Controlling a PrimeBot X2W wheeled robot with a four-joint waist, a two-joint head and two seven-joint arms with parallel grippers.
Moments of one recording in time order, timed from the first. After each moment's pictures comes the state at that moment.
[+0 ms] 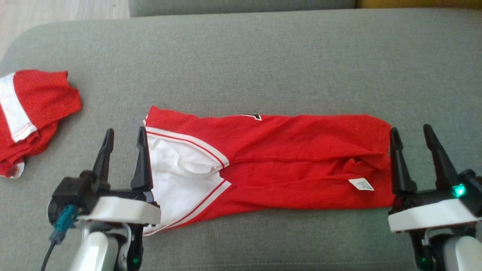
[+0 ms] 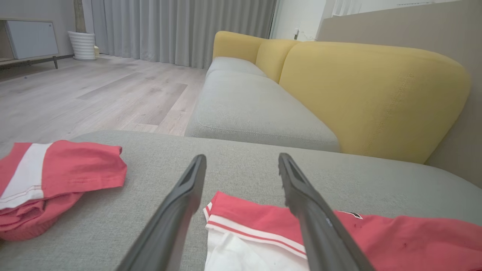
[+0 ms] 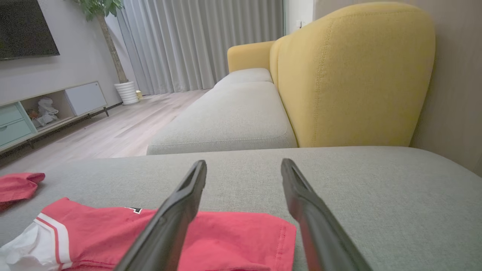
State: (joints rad) left arm -0.06 0.14 -0.24 0.02 -0.33 0.13 -0.25; right arm 0.05 -0.09 -0.01 -0.14 0.20 0.12 -0.03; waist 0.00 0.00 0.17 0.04
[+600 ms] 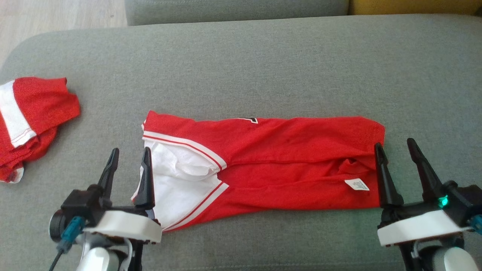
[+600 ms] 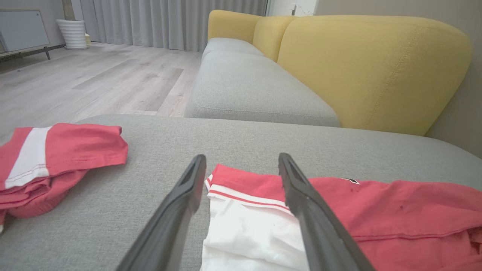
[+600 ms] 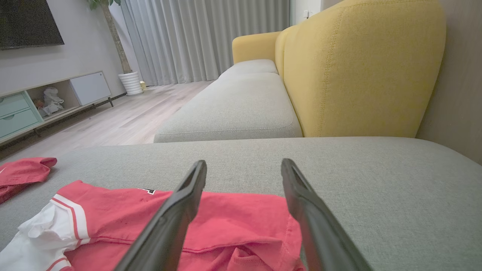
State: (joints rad) left arm 0.01 0.18 -0.26 0.01 -0.31 0.14 -0.21; right arm 0.10 -0.07 0.03 -0.15 0.17 0.12 -0.02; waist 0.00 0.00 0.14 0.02
